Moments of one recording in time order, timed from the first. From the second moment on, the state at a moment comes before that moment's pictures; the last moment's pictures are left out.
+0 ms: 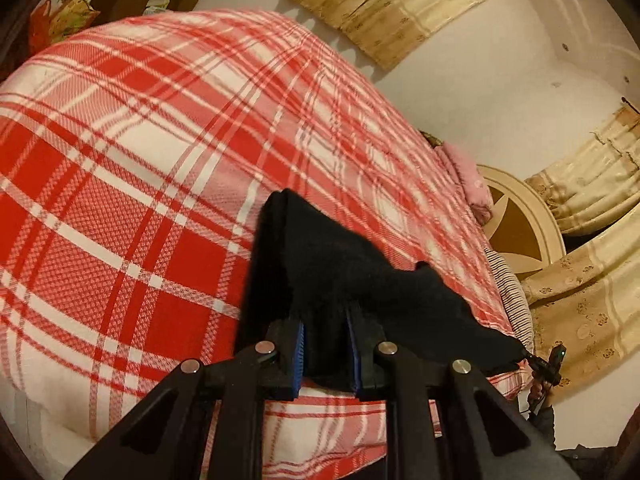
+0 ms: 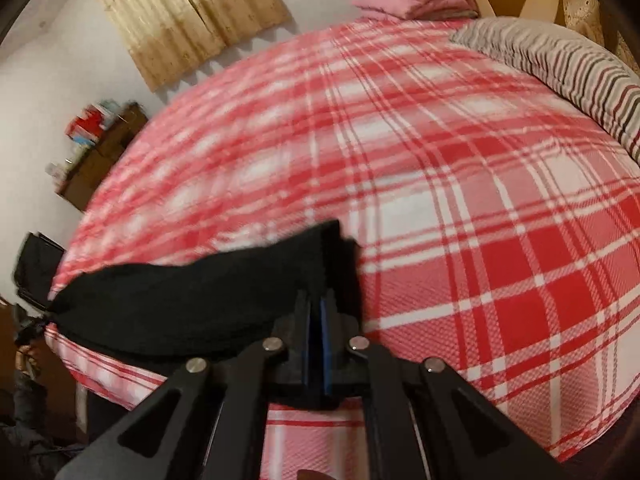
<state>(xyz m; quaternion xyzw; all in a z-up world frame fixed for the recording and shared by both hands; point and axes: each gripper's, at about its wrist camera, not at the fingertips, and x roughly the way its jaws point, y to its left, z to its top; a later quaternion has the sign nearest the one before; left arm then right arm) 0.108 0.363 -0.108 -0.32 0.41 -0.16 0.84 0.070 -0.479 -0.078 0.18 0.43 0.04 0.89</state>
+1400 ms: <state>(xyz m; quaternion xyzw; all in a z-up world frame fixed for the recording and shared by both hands) 0.073 0.388 -0.113 -0.29 0.39 -0.01 0.88 0.044 -0.492 -0.076 0.16 0.40 -0.02 0.90</state>
